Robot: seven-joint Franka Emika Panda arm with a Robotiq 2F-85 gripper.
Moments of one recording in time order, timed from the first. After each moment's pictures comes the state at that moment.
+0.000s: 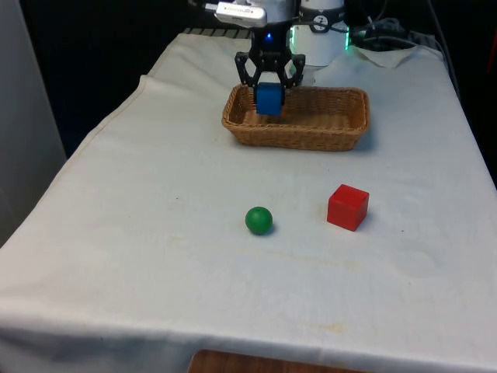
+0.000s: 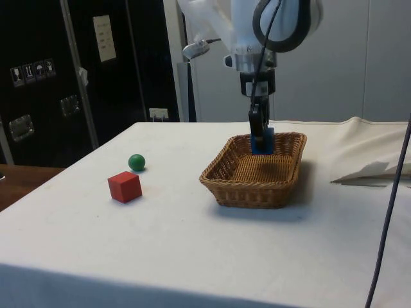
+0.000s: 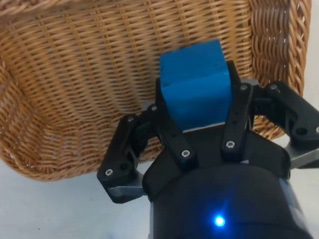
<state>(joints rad) 0.26 0.03 -0.47 -2.68 -0.06 2.70 -0.22</state>
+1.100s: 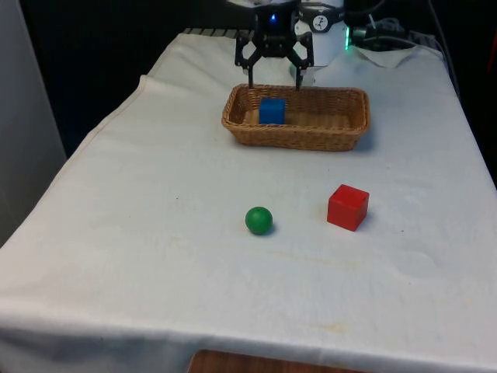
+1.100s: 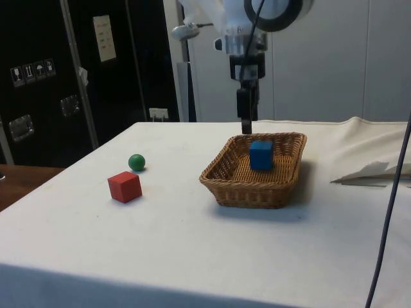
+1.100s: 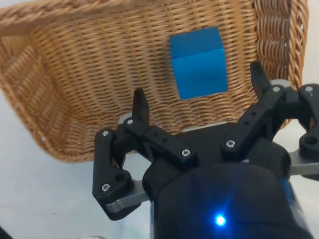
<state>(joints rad) 0.26 -0.05 -0.45 -2.63 -0.06 2.61 -0.21</state>
